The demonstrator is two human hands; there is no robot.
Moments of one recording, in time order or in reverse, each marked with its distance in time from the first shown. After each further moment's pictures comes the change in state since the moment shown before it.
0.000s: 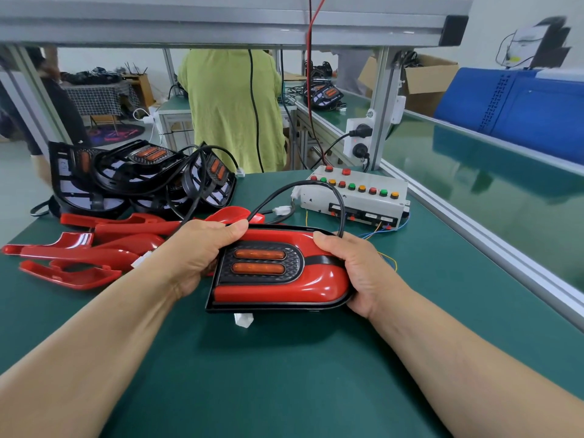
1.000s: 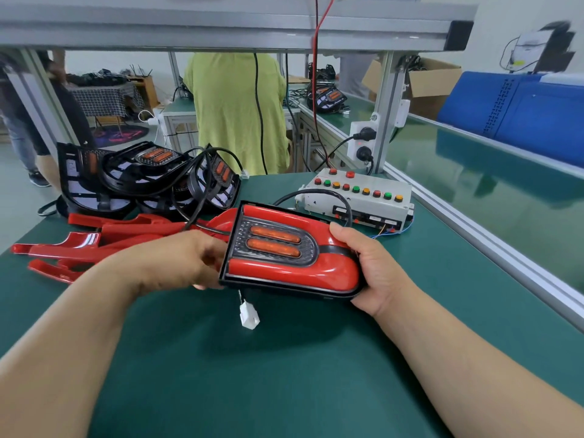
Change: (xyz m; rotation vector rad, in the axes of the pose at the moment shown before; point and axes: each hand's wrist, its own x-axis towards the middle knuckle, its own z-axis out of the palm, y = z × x) left_hand -0.010 0.010 -0.043 0.871 -0.320 0.061; right_hand 0.001 -0.007 -0.004 0.125 -0.088 0.091
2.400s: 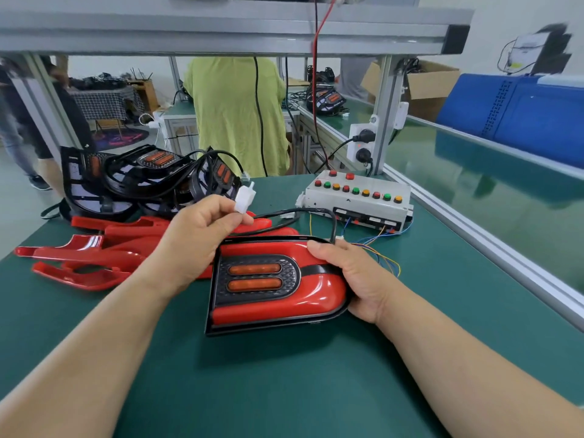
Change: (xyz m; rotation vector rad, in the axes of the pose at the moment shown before) left_hand 0.020 0.014 0.023 -0.480 0.636 0.346; right_hand 0.001 0.011 0.005 -0.222 -0.049 0.003
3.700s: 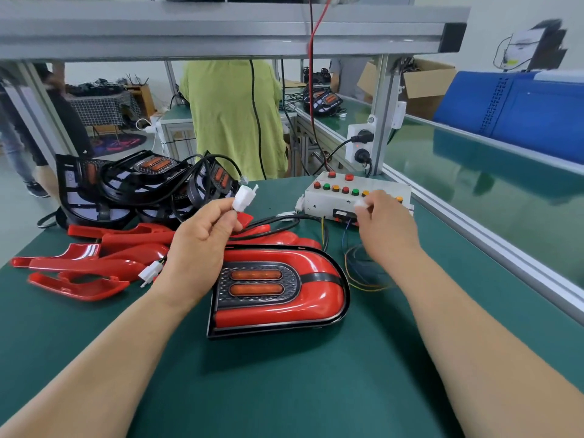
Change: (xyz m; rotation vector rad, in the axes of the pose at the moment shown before) left_hand 0.000 -0.016 0.010 0.106 0.137 0.129; right_hand 0.043 -0.044 -0.046 -1.321 0.760 -0.429
